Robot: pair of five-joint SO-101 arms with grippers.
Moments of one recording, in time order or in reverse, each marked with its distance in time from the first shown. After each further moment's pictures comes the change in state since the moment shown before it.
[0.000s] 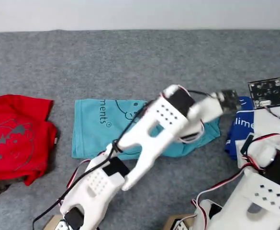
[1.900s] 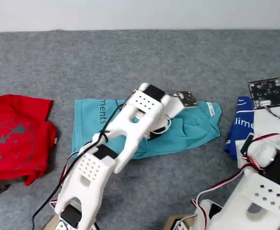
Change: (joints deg) left arm -14.3 4.4 16.0 -5.1 -3.0; right arm 0.0 0.0 0.0 0.0 0.0
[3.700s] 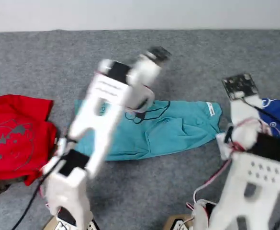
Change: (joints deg) left arm -11.2 -24.3 1.4 4.9 15.0; right arm -12.8 7.2 6.6 -6.0 -4.4
